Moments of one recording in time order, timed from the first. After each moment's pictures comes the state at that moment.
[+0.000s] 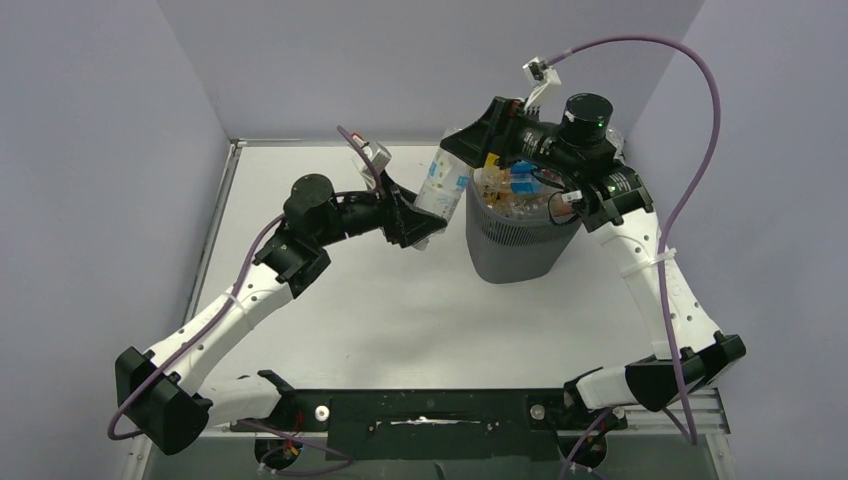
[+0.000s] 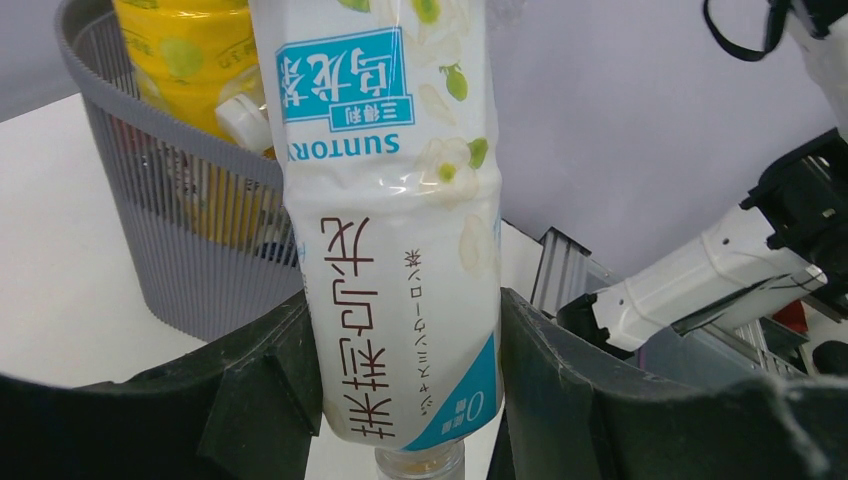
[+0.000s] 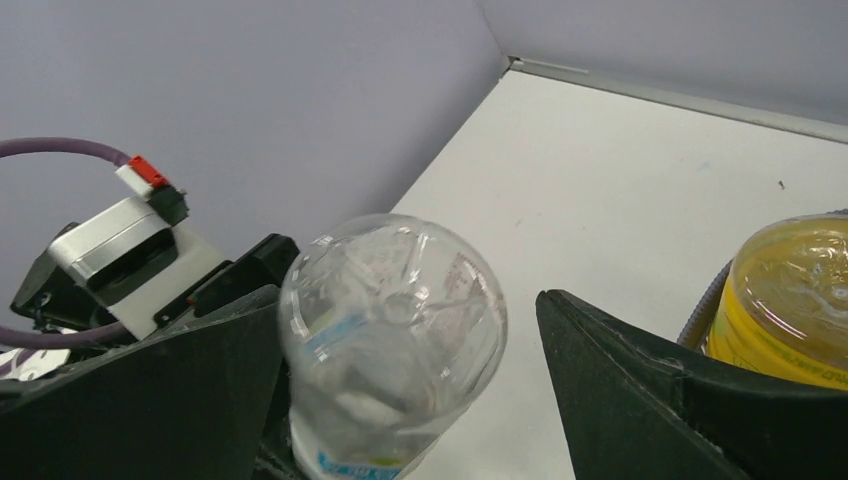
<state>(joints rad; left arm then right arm) -0.63 1.20 1.10 0.14 0.55 -0.47 0.41 1.38 1.69 -0.39 -0.52 0.53</state>
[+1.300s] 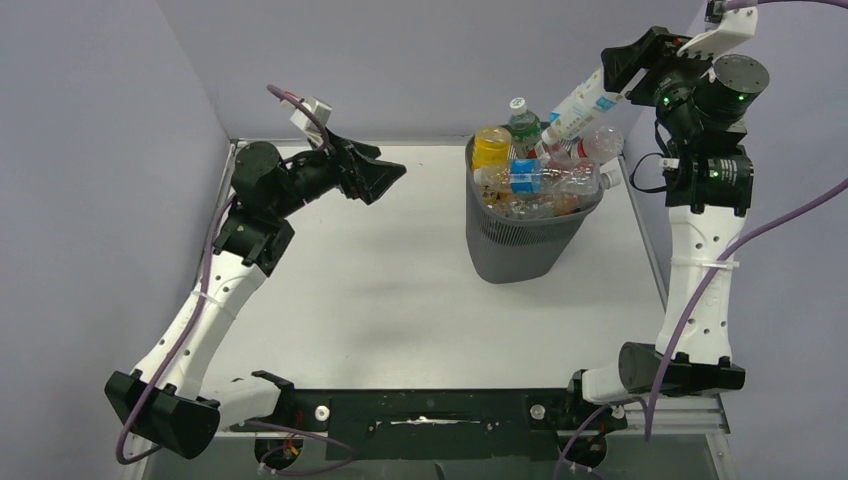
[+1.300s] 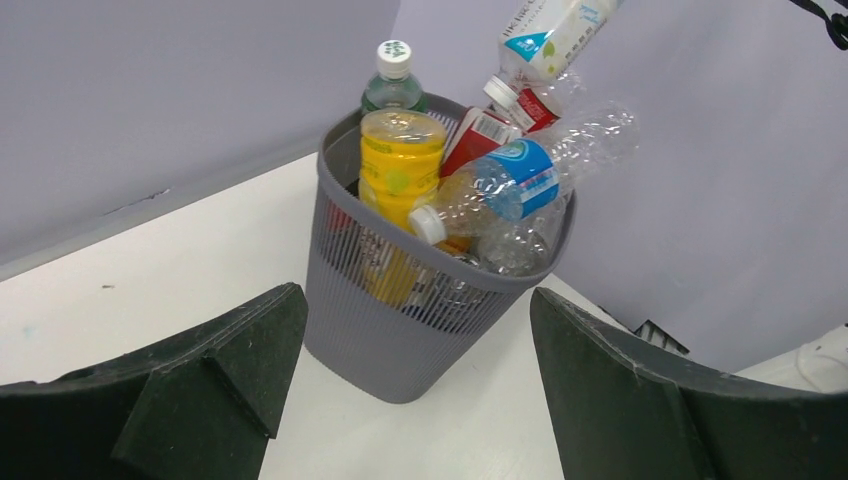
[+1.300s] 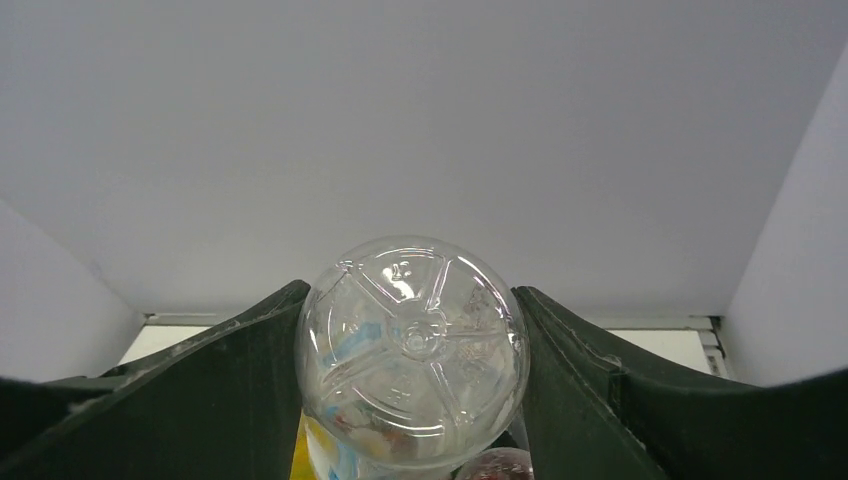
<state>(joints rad) -0.41 1.19 1.27 0.03 0.52 -0.44 -0.08 1.42 2.03 -0.49 -0.24 0.26</state>
